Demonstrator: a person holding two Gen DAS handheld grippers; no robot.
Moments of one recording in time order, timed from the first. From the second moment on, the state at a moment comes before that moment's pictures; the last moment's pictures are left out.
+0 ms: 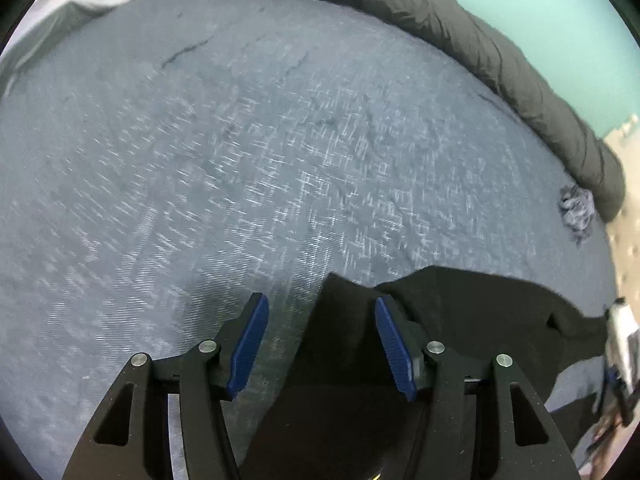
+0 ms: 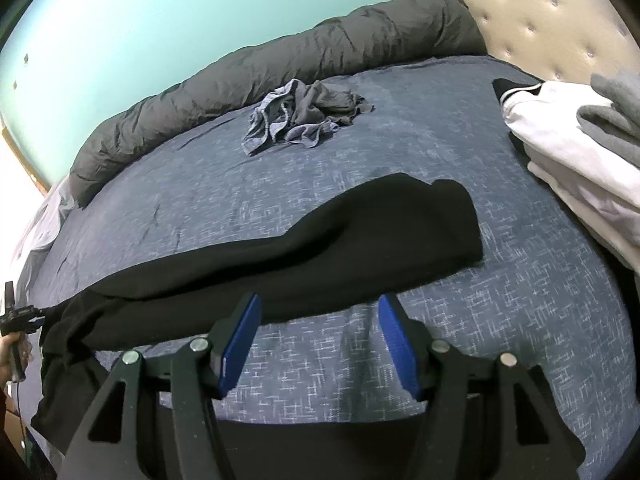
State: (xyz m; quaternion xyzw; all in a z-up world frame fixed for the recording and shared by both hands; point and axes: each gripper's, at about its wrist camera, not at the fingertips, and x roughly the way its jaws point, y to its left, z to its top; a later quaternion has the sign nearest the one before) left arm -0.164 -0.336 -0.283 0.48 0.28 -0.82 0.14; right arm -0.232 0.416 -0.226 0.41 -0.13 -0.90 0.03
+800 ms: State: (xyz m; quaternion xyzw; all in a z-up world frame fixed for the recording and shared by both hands) left arm -0.161 -0.337 -0.193 0.41 0.20 -0.87 0.19; right arm -0.230 0.416 -0.229 0.41 -0.15 -0.90 0.04
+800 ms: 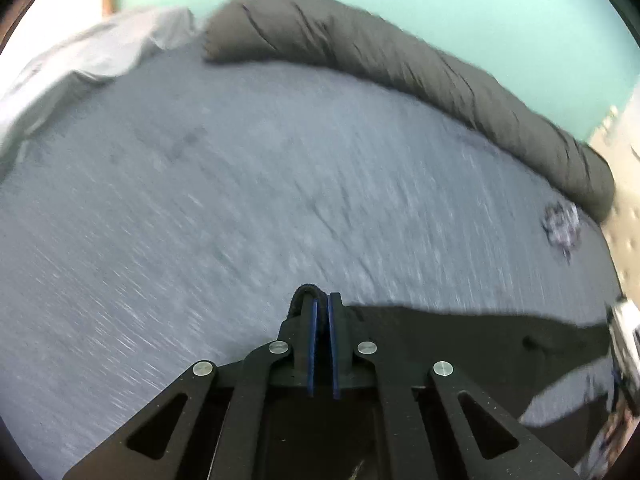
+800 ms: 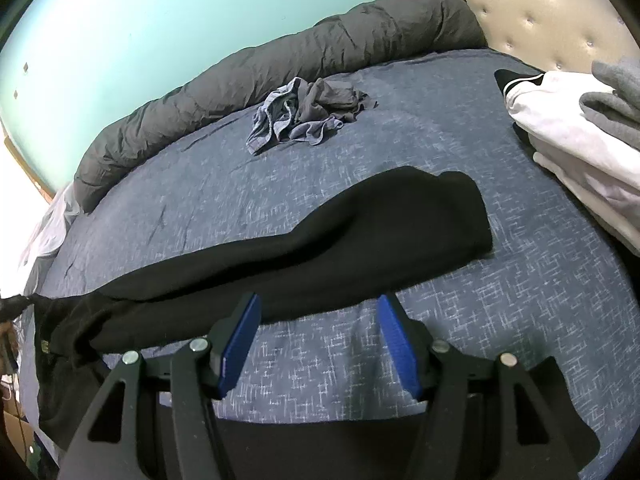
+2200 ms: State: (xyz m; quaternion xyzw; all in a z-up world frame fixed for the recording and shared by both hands) left arm -0.007 -0.311 -0.252 0.53 0.26 -0.80 0.13; right arm -0.140 0.455 -0.209 0.46 -0.15 -0.88 0.02
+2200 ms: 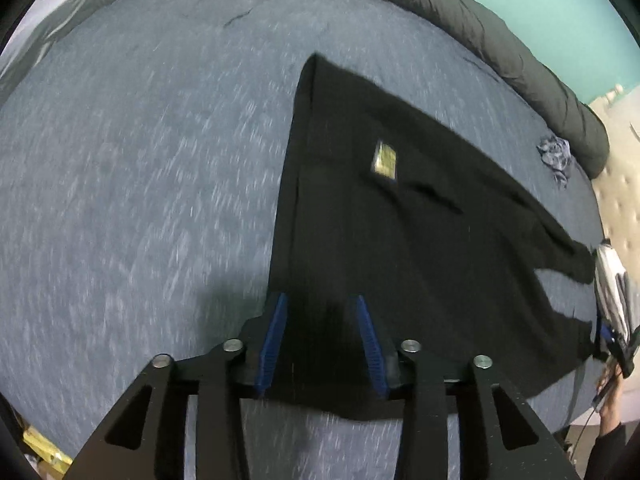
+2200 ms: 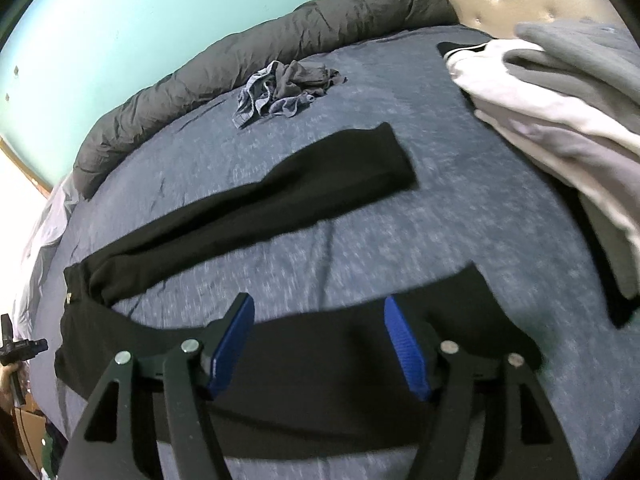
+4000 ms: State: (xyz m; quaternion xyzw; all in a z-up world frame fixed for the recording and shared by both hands) left arm 0.025 -0.306 -0.279 0.51 0.26 -0.81 0.10; right arm -0.082 0.540 -0.257 0.51 -0.20 -0.83 -0.07
